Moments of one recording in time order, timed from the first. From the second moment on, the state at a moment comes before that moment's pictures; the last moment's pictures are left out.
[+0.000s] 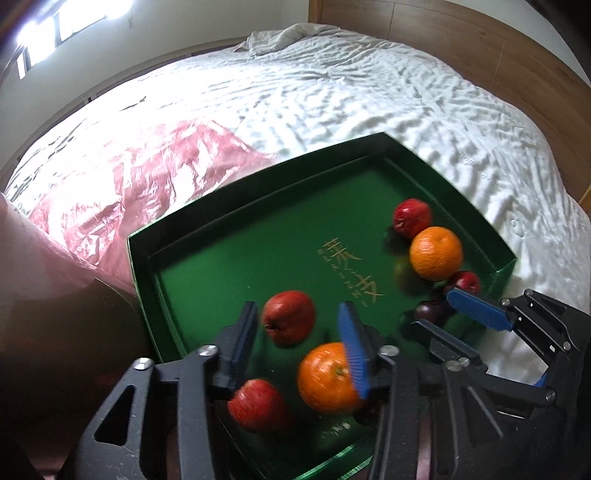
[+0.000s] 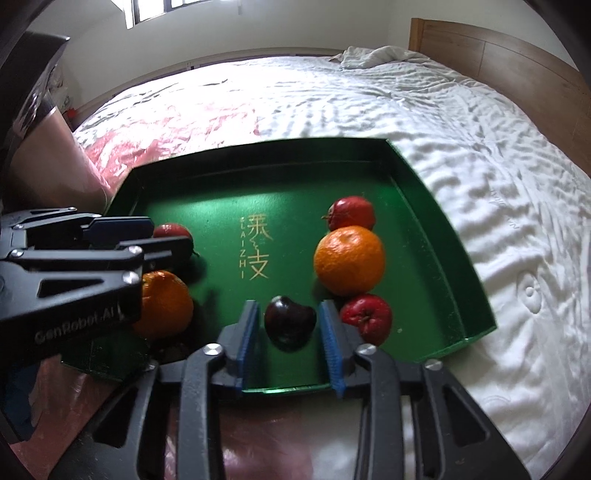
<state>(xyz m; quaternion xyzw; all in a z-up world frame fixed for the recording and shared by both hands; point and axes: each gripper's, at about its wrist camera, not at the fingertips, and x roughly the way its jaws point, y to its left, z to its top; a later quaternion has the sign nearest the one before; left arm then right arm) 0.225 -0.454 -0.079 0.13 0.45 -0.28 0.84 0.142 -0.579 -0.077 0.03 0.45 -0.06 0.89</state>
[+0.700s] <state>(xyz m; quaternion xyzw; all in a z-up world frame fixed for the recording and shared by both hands) 0.104 -0.362 -0.019 0.11 0.42 -0.31 0.85 0.054 -0.543 -0.028 0.02 0.44 -0.10 0.89</state>
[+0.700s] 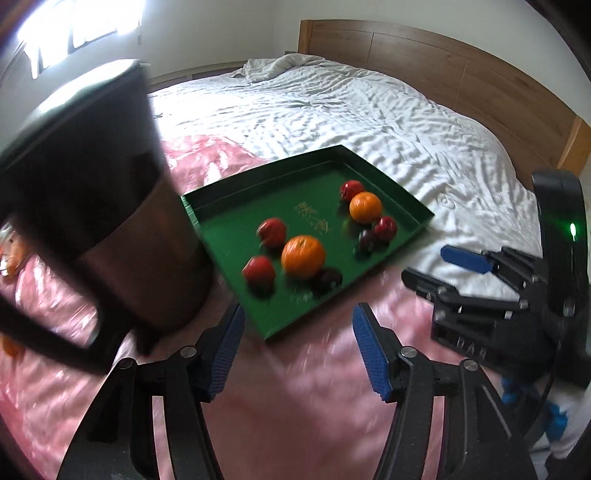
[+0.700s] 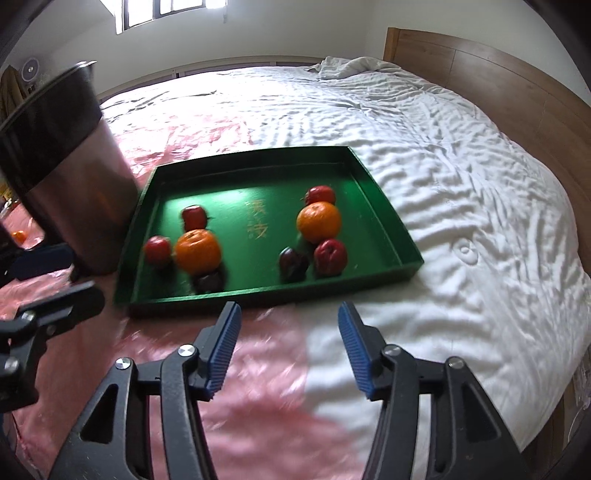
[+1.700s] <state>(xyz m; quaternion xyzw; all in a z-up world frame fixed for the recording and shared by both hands) -0.018 -0.114 0.008 0.07 0.38 -0.18 0.90 -0.041 -0.314 0.021 0.01 0.39 0.02 0.92</state>
